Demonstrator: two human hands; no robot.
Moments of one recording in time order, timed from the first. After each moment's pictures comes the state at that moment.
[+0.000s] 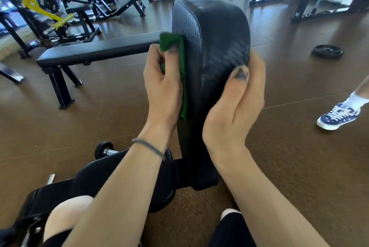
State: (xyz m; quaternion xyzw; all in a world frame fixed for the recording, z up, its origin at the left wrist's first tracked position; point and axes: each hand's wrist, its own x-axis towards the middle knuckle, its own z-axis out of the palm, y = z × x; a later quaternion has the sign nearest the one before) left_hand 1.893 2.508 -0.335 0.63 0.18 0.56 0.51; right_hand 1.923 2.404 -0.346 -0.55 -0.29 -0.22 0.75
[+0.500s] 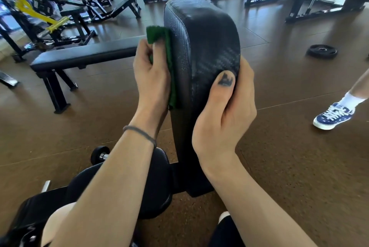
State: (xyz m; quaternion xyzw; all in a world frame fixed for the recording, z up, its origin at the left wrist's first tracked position) left_hand 1.912 2.539 -0.324 0.62 0.21 0.56 0.51; right_hand 1.920 2.408 -0.342 -0.55 -0.27 -0.25 0.75
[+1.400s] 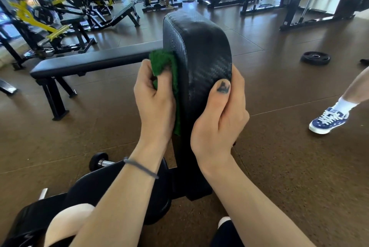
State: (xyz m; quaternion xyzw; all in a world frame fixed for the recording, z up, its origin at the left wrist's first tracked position) left_hand 1.885 2.486 -0.322 0.63 0.18 0.57 0.49; right_hand 1.919 2.407 -0.344 -0.56 -0.26 -0.21 0.76
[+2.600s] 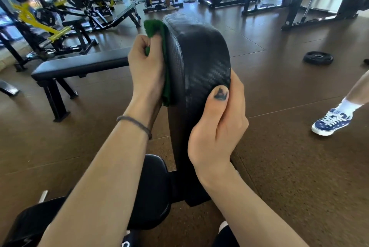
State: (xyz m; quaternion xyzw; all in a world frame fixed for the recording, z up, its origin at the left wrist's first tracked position) left_hand 1.915 2.533 -0.274 0.63 0.24 0.56 0.49; right_hand 1.921 2.408 -0.347 -0.55 -0.27 -0.21 0.76
